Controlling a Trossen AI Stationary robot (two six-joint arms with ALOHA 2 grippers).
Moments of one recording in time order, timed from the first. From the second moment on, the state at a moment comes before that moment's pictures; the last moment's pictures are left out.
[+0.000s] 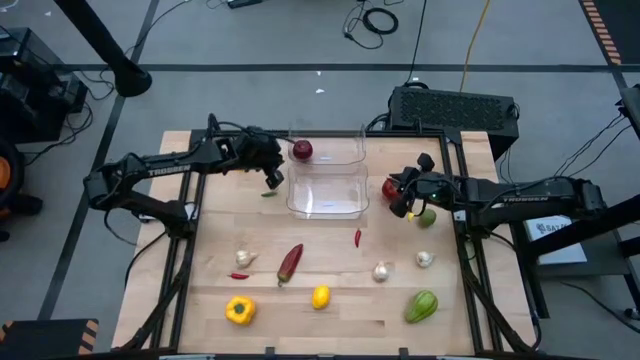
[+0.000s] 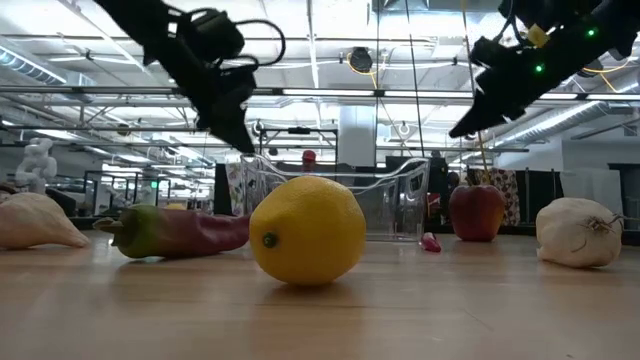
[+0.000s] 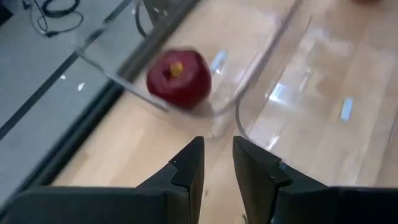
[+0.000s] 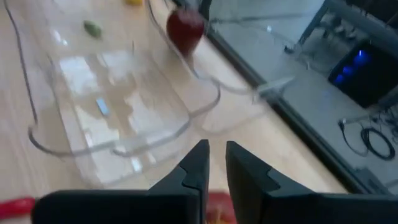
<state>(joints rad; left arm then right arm) 0.50 1.31 0.84 -0.30 -0.06 0.04 -0.12 0.86 0.50 -0.22 0.49 0.10</state>
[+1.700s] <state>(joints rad) 0.41 1.13 0.80 -0.41 -0.11 -0.02 -0.19 0.93 0.26 0.01 0.47 0.15</state>
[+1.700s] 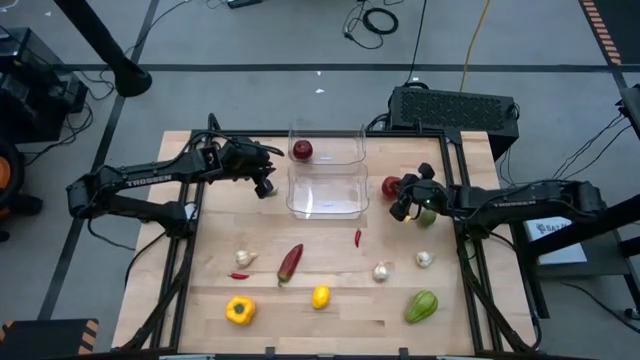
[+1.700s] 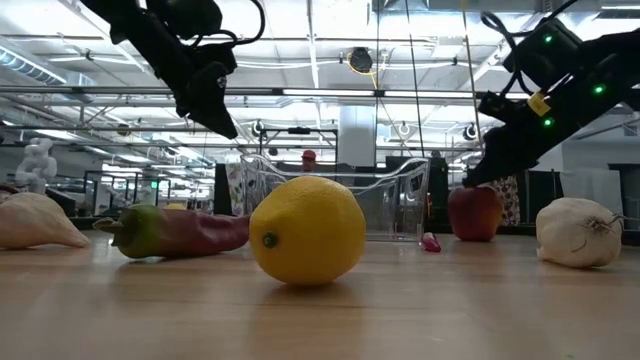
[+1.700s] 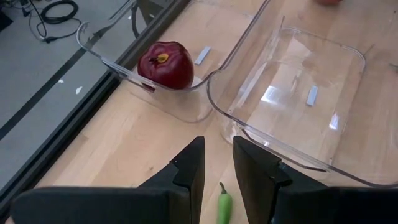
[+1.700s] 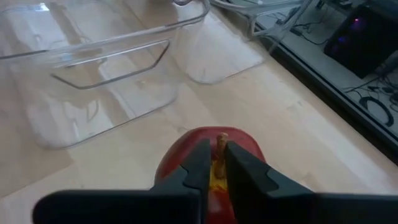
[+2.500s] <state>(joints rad) 0.41 1.13 0.80 -0.41 -0.11 -0.02 -0.21 0.94 0.40 0.15 0.44 0.08</state>
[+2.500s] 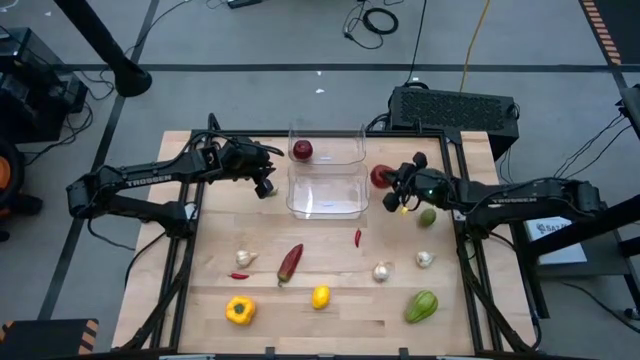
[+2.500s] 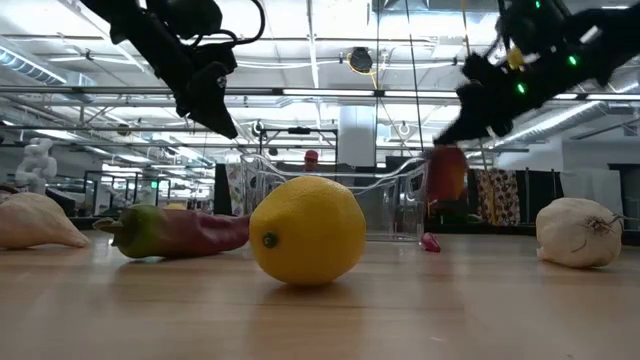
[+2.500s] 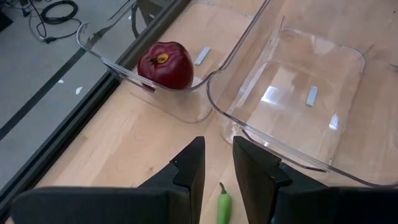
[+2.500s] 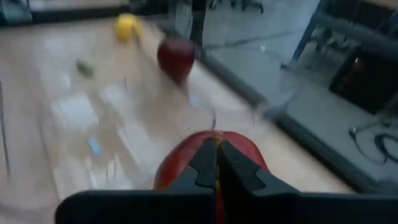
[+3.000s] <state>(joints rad) 0.40 1.13 0.80 -0.37 -0.08 -0.05 -0.37 1.02 0.63 0.34 0.39 -0.12</state>
